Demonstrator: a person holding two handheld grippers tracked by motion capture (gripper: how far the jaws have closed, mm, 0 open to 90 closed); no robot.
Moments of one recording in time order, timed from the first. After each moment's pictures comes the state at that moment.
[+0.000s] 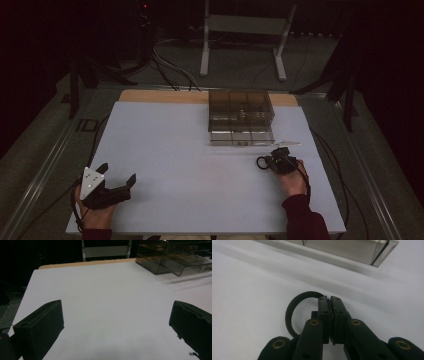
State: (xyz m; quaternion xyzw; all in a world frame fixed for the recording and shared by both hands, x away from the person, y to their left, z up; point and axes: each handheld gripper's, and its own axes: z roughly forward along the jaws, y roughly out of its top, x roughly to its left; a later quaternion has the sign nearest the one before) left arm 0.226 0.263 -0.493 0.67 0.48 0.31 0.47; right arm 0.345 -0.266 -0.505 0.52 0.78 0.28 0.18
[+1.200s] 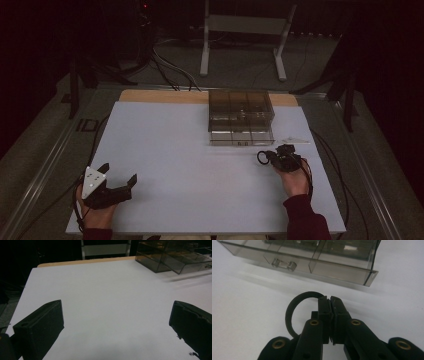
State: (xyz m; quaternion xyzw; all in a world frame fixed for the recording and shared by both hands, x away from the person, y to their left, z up) left arm 0.227 0.262 -0.495 0.67 0.48 0.31 0.47; right arm 0.338 -0.268 -0.481 0.54 0.75 0.34 0.18
